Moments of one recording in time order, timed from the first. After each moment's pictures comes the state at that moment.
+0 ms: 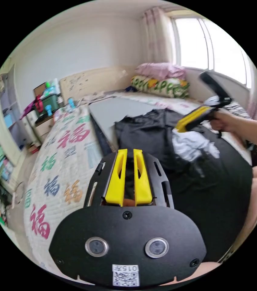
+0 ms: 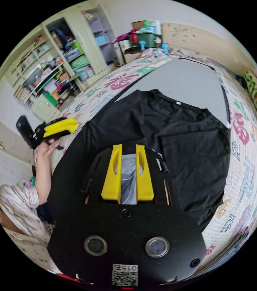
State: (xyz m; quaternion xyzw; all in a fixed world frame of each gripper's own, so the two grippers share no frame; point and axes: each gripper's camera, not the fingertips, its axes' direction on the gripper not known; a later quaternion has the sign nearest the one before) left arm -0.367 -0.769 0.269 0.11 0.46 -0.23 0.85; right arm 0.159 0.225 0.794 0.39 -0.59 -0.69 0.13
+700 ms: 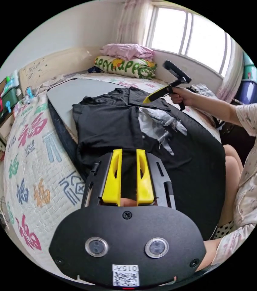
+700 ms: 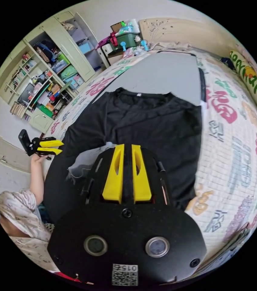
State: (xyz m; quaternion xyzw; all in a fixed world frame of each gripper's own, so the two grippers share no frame) left arm -0.298 -0.758 0.333 0.07 0.60 -0.13 0.79; right arm 0.318 0.222 0.686 0.34 -0.62 -0.69 0.17
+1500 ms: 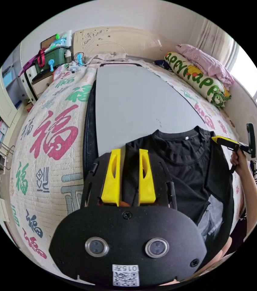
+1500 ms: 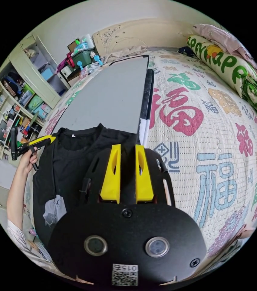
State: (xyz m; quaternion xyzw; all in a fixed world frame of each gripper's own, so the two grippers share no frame) left arm -0.249 -0.878 0.546 -0.13 0.49 -0.29 0.81; right arm 0.470 0.245 0.585 0.32 -0.69 -0.59 0.29
